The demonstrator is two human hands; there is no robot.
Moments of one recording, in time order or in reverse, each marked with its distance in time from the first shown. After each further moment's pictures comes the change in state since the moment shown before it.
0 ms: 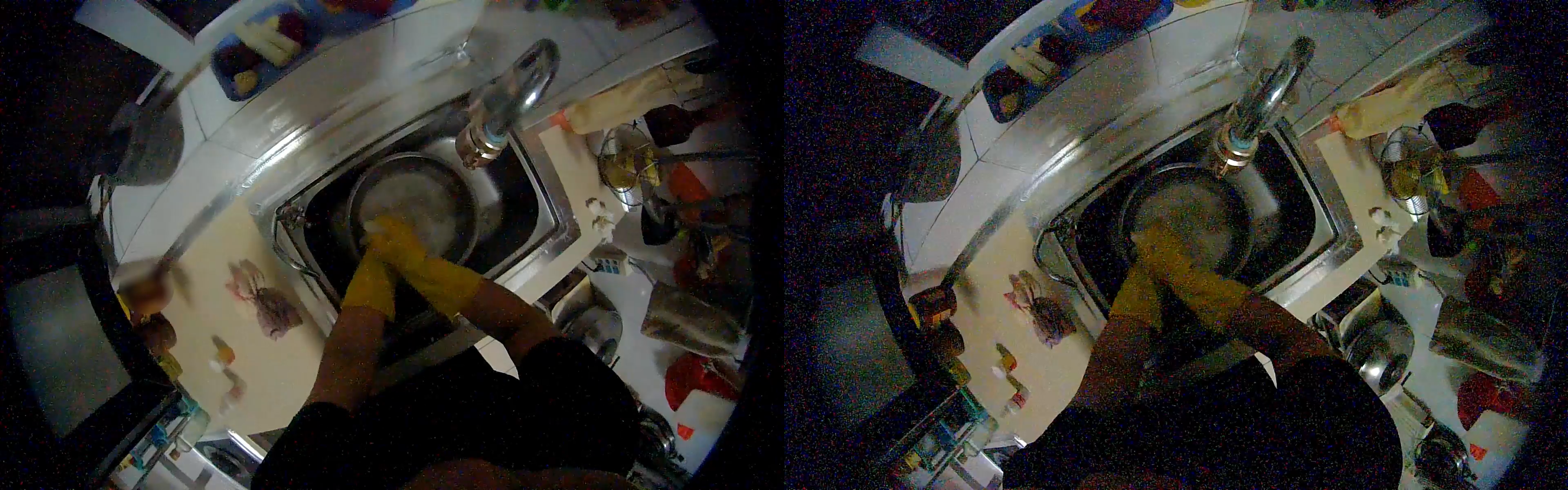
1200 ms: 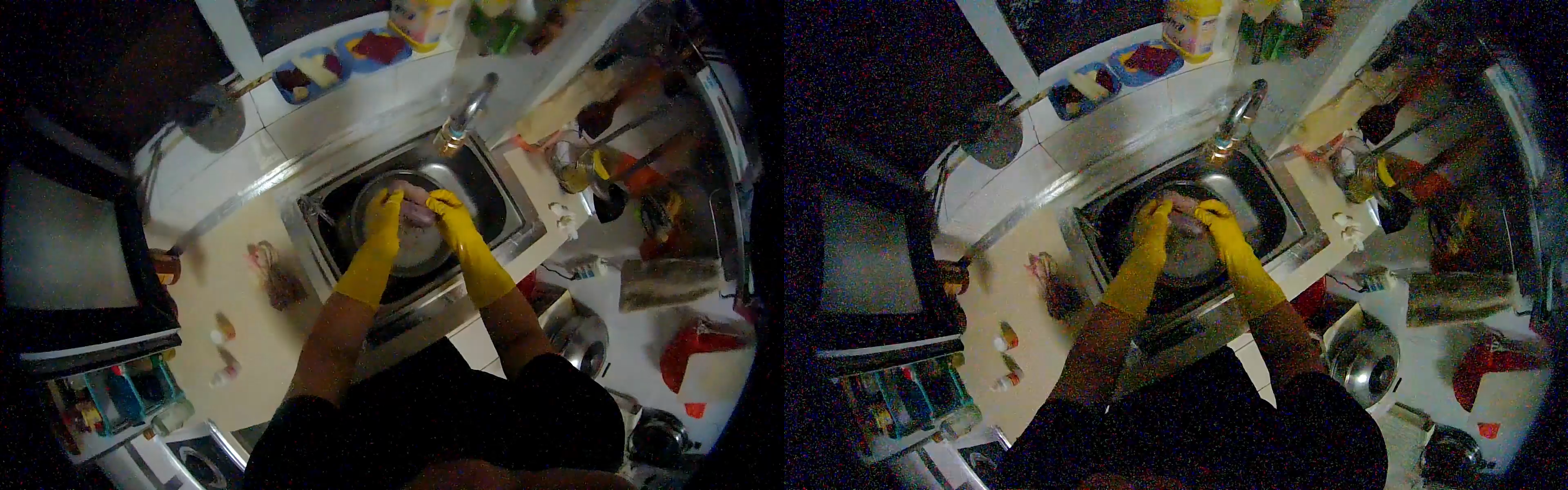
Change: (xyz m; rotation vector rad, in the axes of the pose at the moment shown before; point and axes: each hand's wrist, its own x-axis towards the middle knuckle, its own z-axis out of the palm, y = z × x) left_hand -0.218 0.104 0.112 0.458 -0.158 0.460; right_hand -0.029 -0.088 -0.185 0.986 0.202 0.312
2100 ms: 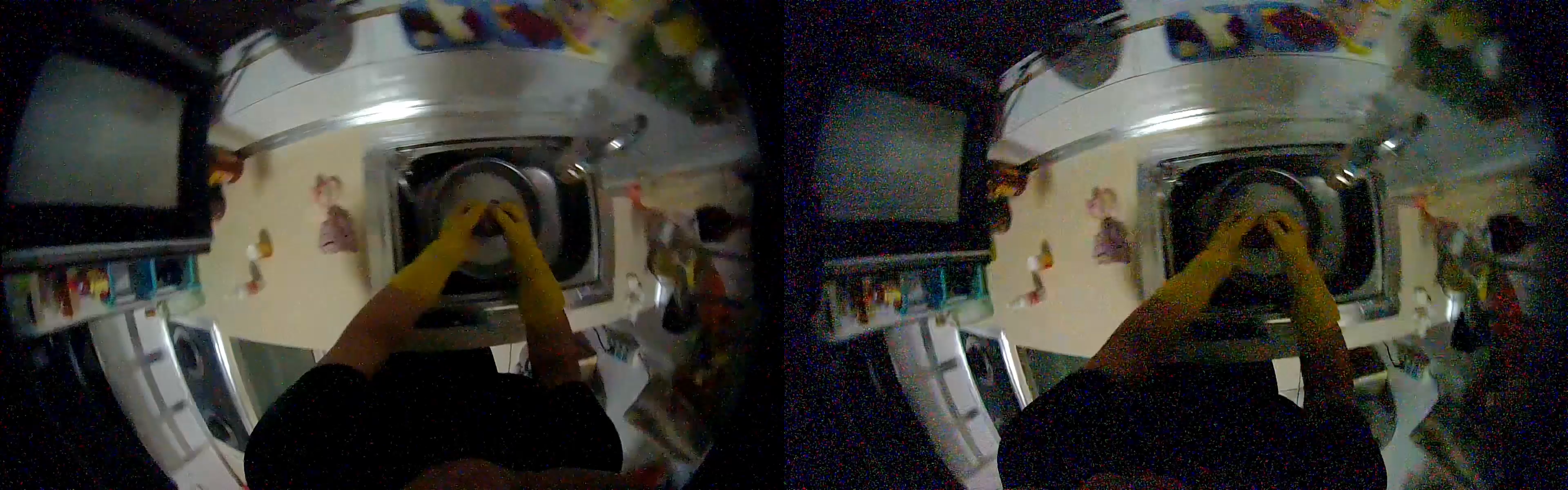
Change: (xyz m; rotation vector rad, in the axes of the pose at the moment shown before) left_hand 0.055 -0.151 -0.027 -0.116 -0.009 0.533; right_hand 0.057 0.078 -0.027 -0.414 -0.277 0.119
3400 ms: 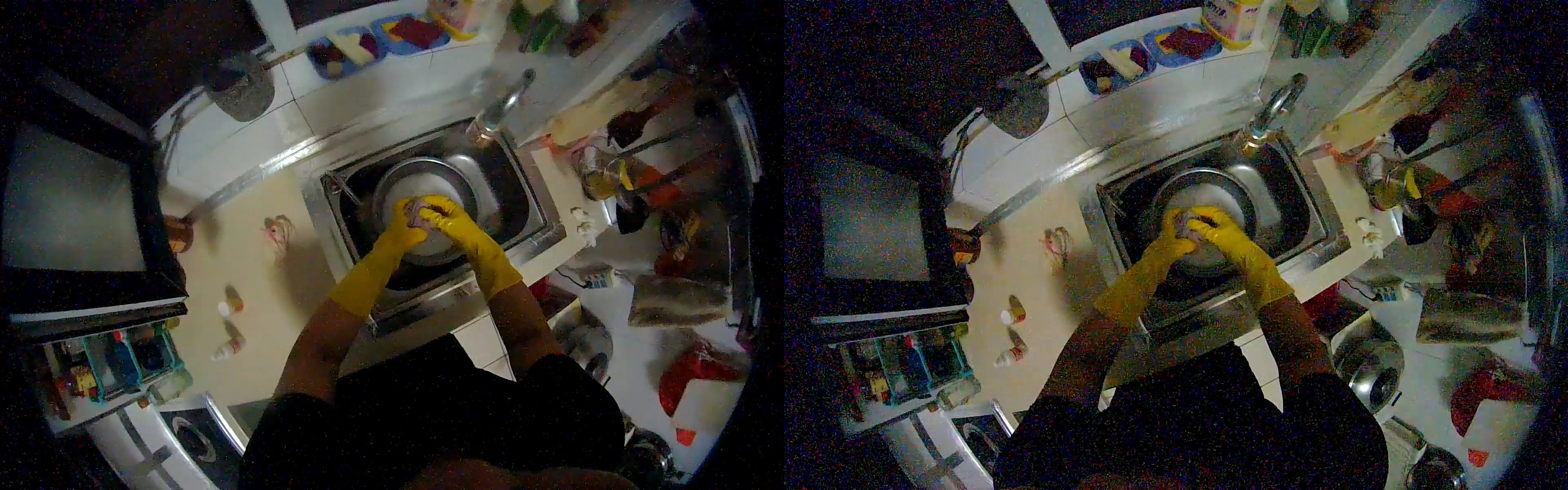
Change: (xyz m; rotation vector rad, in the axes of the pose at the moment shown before) left_hand -0.015 0.060 -0.011 0.524 -0.248 -0.032; right_hand -0.060 -0.062 0.047 -0.064 0.021 -0.188
